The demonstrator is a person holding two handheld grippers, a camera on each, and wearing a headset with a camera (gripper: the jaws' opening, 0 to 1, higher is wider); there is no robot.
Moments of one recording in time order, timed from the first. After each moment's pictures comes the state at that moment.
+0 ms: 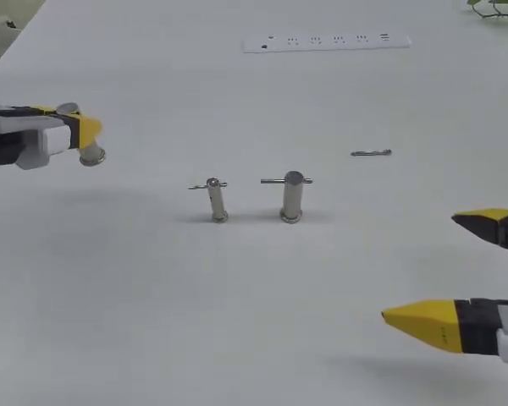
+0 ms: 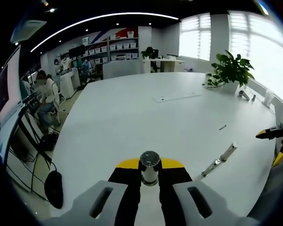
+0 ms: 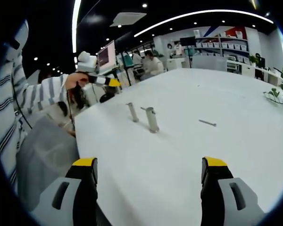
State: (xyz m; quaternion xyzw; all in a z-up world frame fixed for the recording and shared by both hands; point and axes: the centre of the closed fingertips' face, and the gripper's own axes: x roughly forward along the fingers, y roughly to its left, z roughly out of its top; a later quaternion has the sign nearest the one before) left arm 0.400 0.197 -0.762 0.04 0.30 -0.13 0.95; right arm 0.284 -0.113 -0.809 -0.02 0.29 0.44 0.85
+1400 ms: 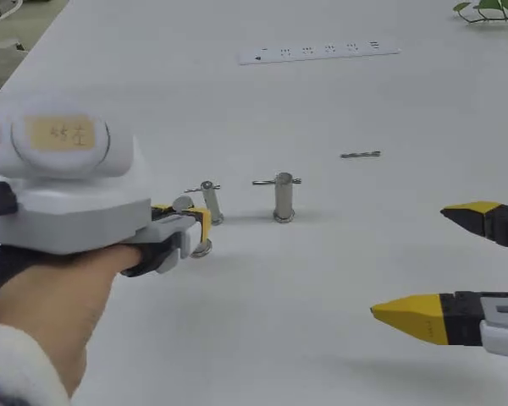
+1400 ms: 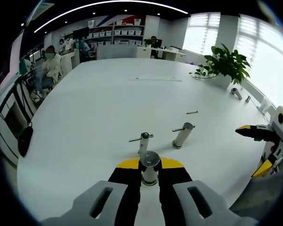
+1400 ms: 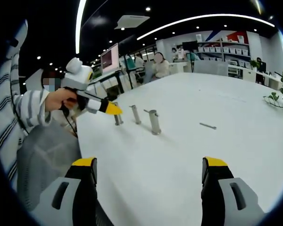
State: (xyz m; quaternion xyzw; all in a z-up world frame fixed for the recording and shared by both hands) left arm 0.324 0.064 -0.808 -0.03 0.36 -0.12 0.93; right arm 0.278 -0.114 -0.800 -0.02 0.27 0.44 0.86
